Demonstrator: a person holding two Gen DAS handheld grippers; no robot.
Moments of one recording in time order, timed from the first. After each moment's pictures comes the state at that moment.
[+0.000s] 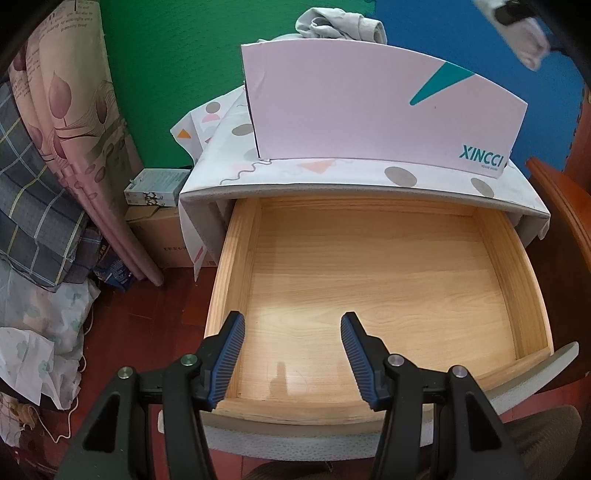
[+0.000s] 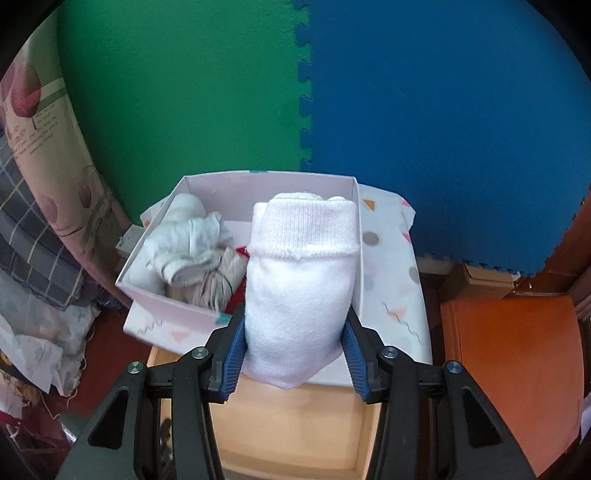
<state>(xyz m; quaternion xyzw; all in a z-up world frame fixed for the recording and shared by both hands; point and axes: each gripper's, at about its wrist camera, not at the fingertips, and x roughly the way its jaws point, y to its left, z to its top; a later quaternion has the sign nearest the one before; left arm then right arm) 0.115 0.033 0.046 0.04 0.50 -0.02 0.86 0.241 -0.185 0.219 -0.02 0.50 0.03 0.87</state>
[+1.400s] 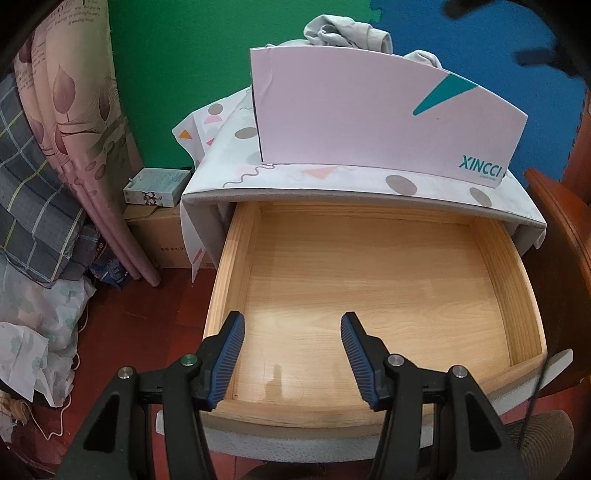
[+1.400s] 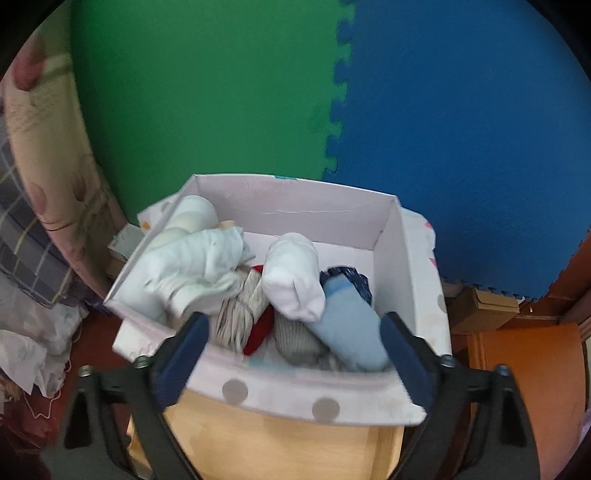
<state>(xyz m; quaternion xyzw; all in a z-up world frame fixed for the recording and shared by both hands) 0.115 0.038 0.049 0.03 0.49 -0.02 0.87 0.226 -0.148 0.193 -0.04 0.45 0.03 0.89</state>
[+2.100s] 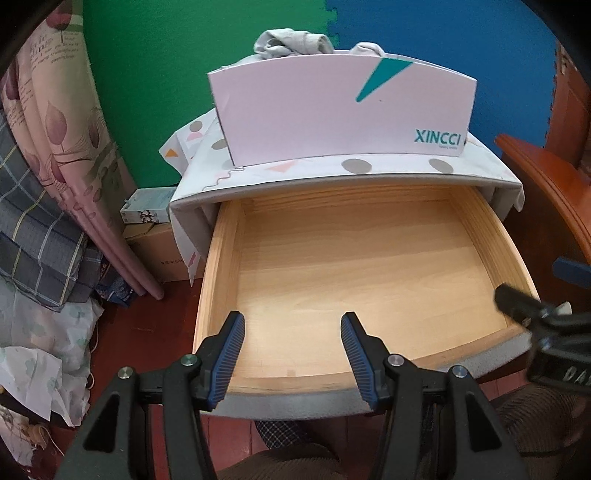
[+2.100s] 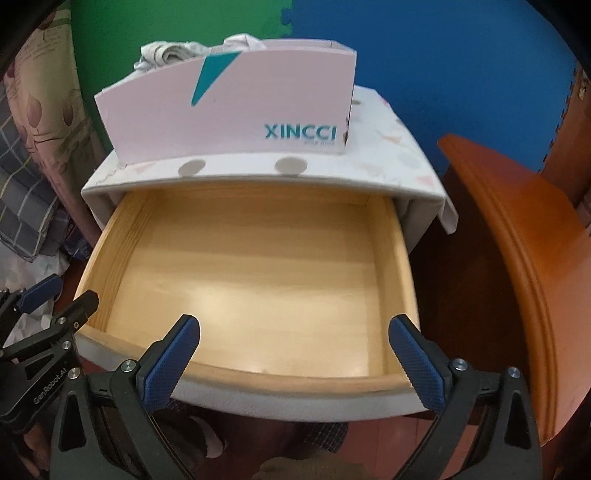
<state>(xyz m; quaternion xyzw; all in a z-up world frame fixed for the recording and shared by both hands) 0.078 0.009 0.057 0.09 0.48 -0.04 0.87 0.063 -0.181 0.057 -0.01 0.53 -0.02 0.85</state>
